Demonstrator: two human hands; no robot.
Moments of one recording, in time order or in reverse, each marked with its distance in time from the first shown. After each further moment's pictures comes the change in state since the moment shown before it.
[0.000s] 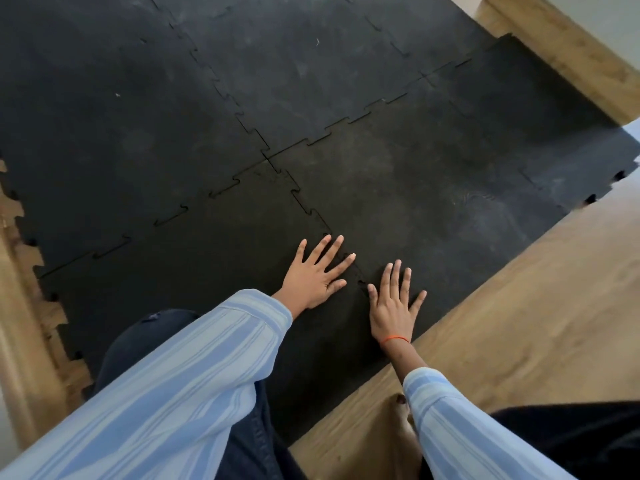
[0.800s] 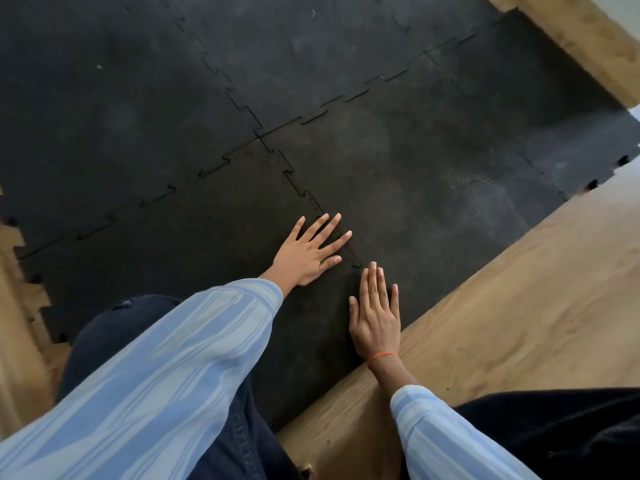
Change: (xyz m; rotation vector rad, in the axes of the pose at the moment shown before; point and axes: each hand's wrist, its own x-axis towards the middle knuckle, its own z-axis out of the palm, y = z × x) left_hand 0.012 -0.009 0.004 -0.027 0.098 0.009; right_hand -0.034 0.012 0.034 -0.090 0.187 -0.232
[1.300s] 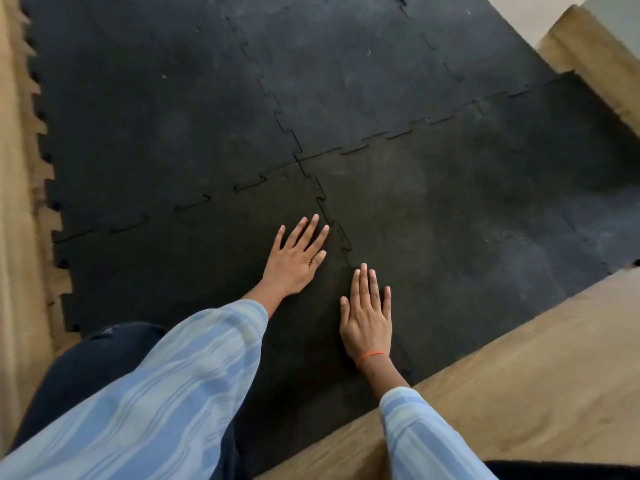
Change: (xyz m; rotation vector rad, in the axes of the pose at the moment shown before) left_hand -0.005 -0.048 0.009 -0.174 0.138 -0.375; right_hand 0.068 -0.039 0.003 -0.038 -0.075 -0.165
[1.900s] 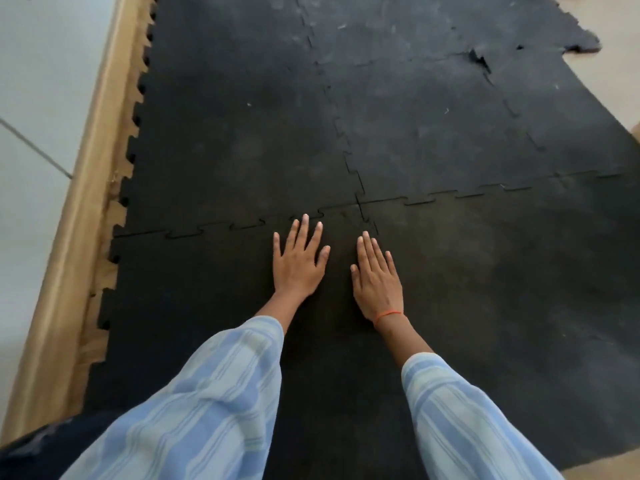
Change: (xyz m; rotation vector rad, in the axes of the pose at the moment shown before) left_hand 0.030 -0.073 -0.011 -0.104 0.226 -0.460; right_hand 0.158 -0.066 -0.026 -0.029 0.044 -0.390
